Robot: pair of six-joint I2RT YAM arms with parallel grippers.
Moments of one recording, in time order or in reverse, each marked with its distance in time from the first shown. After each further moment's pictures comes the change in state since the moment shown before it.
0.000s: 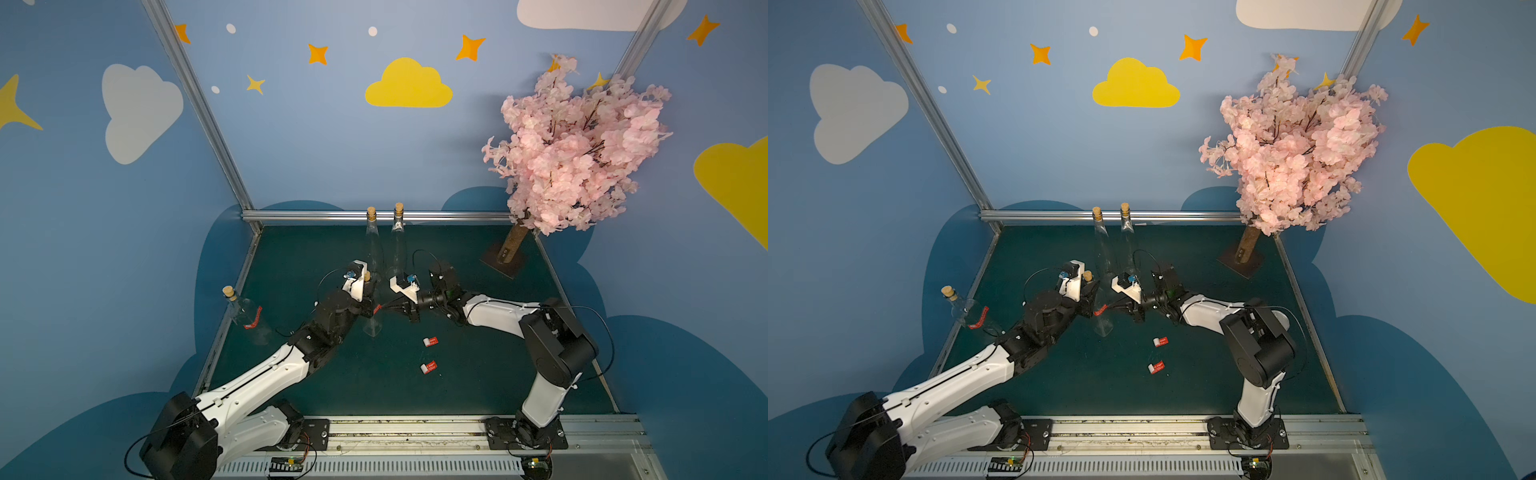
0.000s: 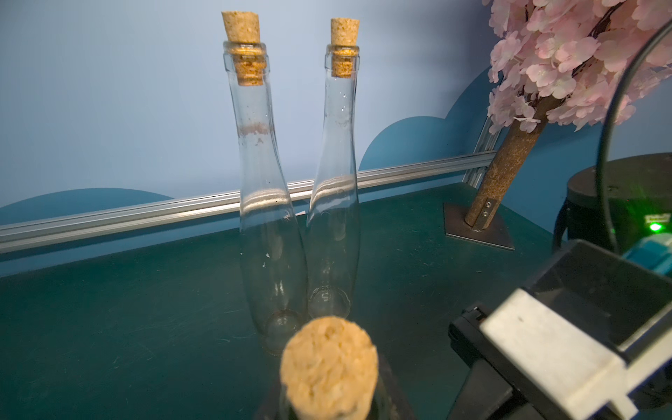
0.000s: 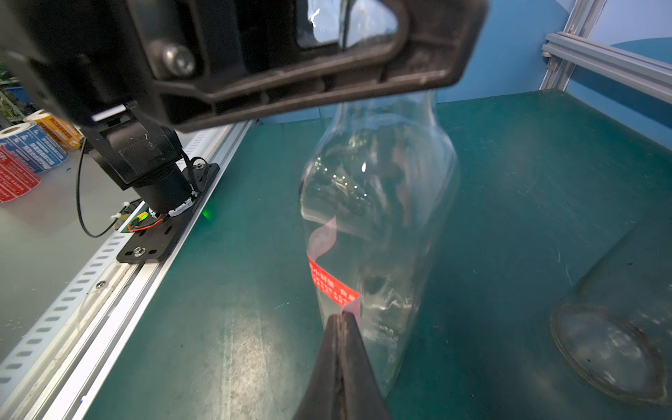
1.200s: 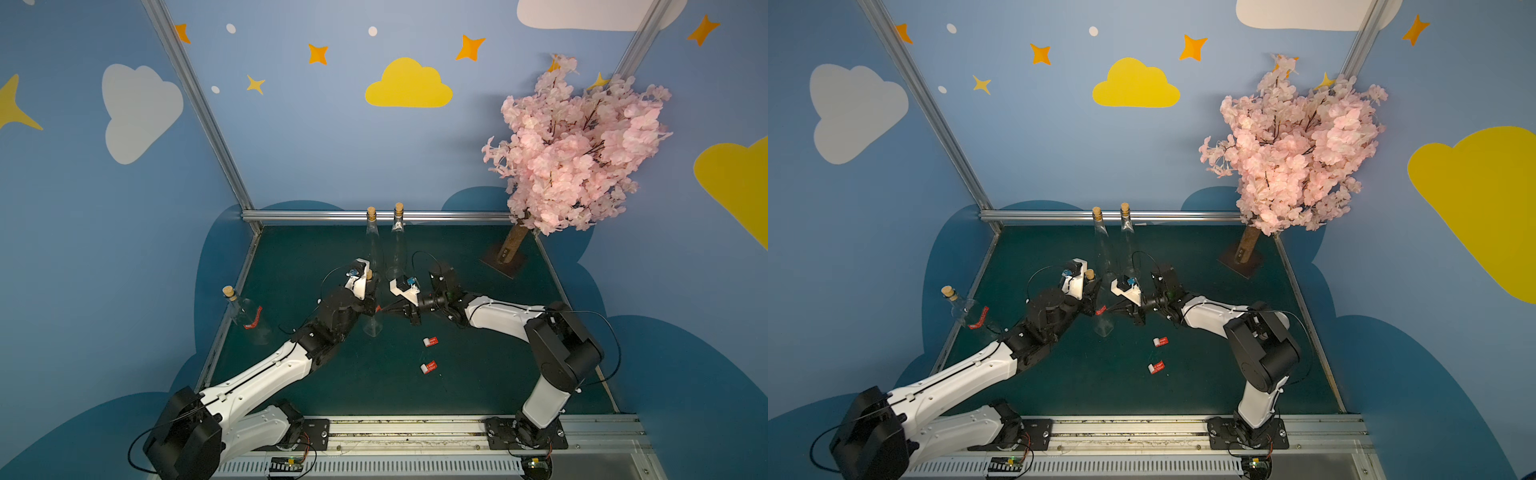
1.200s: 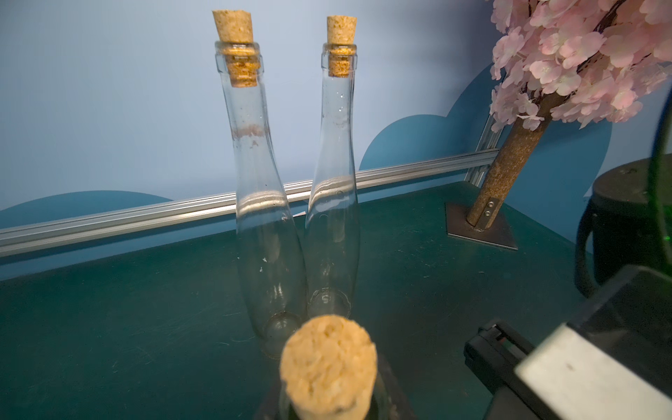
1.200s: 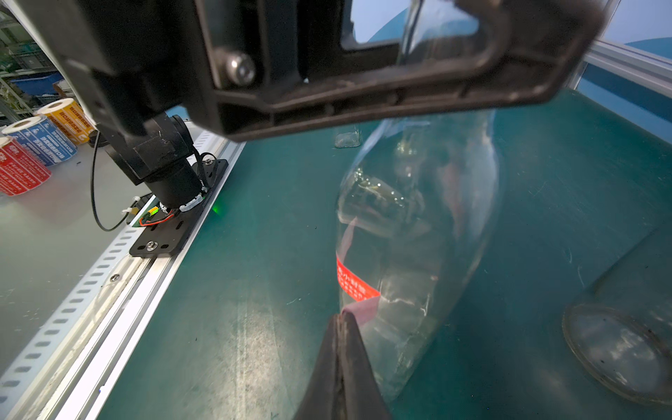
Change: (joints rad) left arm -0.005 0.027 0.020 0.001 -0.011 0.008; right arm 0.015 -0.042 -0.016 -0.049 0.005 -0.025
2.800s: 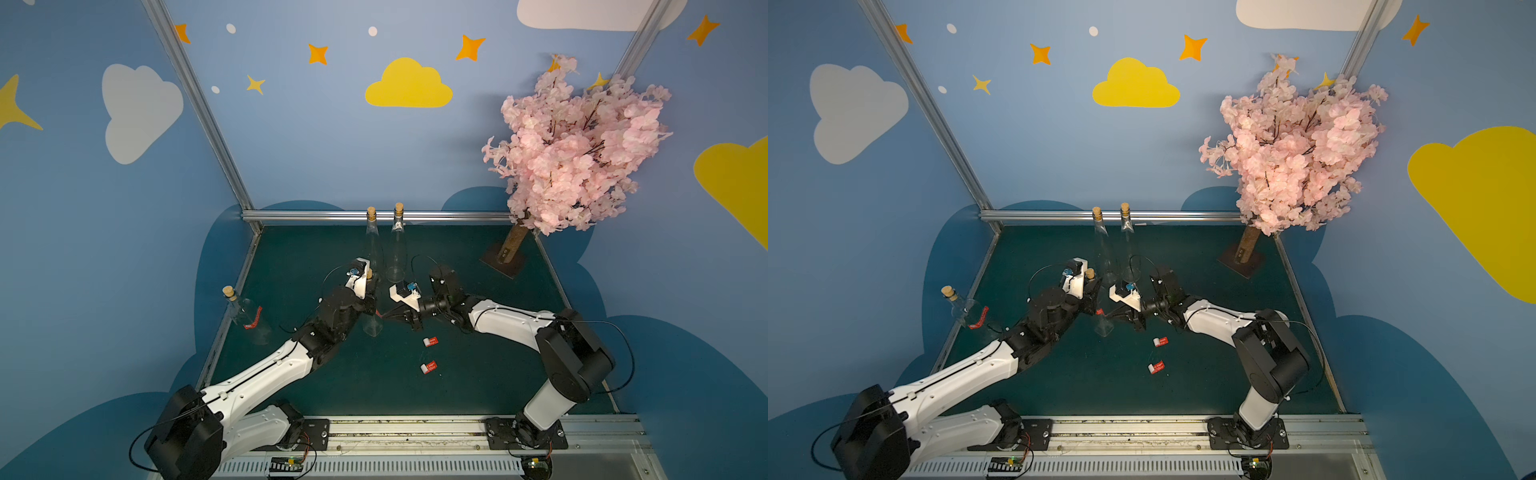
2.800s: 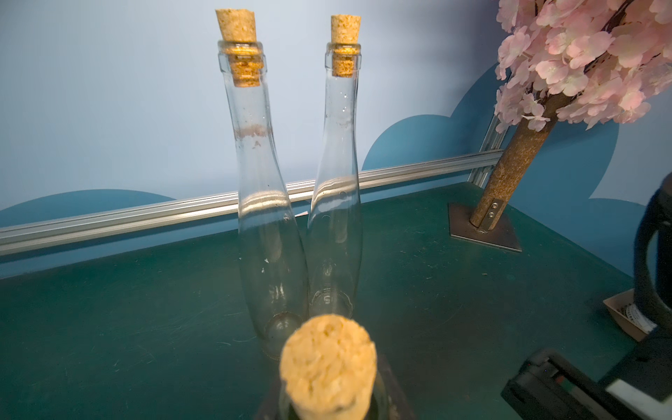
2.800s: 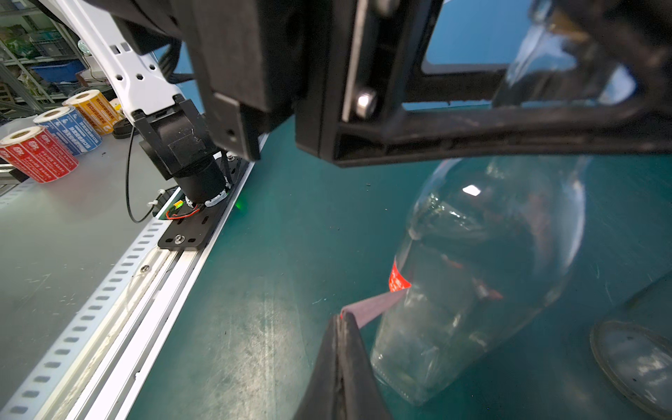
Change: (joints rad) left arm -0.002 0.011 0.008 -0.002 -0.012 -0.005; right arm 0.032 -0.071 -0.027 -0.065 -0.006 -0.032
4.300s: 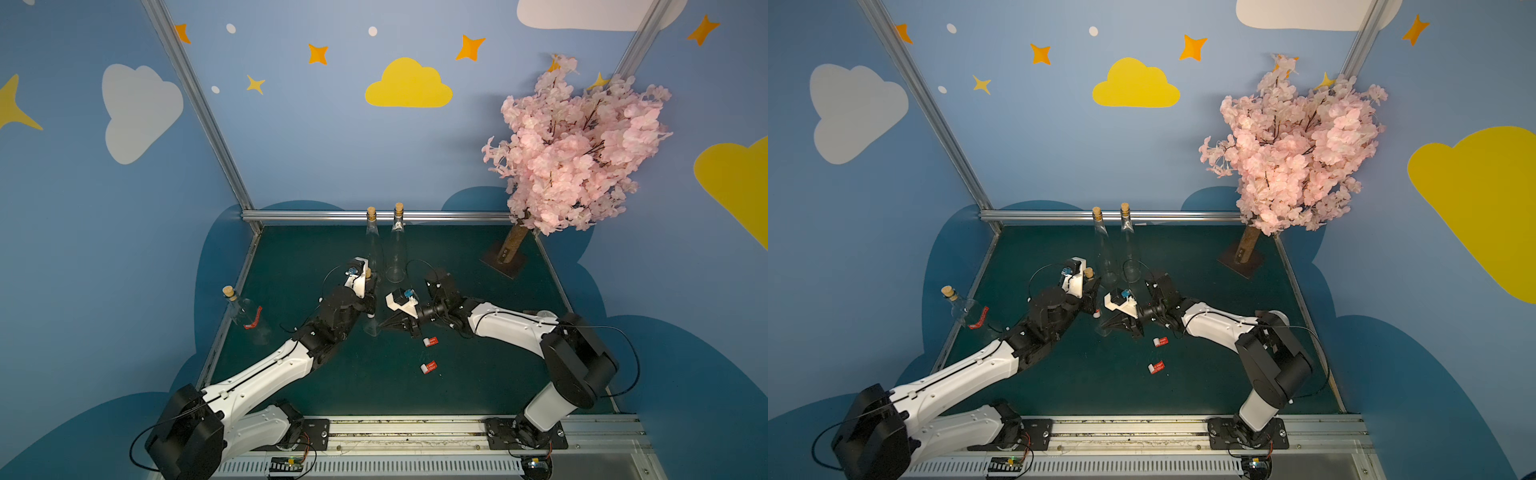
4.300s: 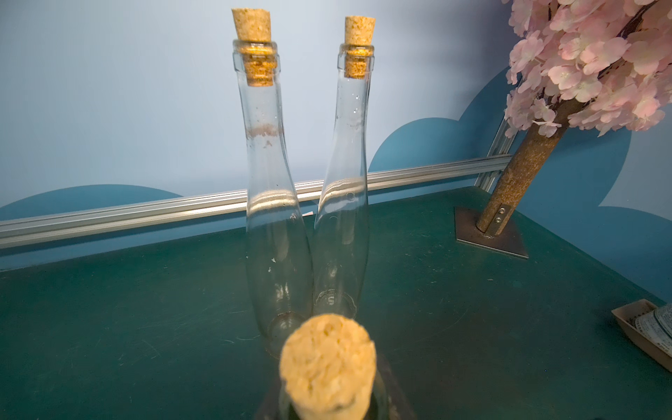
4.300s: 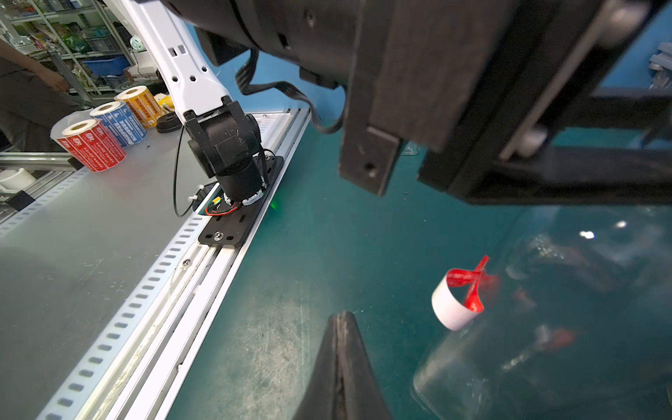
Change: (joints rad) left arm 0.000 0.005 0.002 0.001 -0.023 -0.018; right arm 0.043 -0.030 0.000 -0.062 -0.042 -0.027
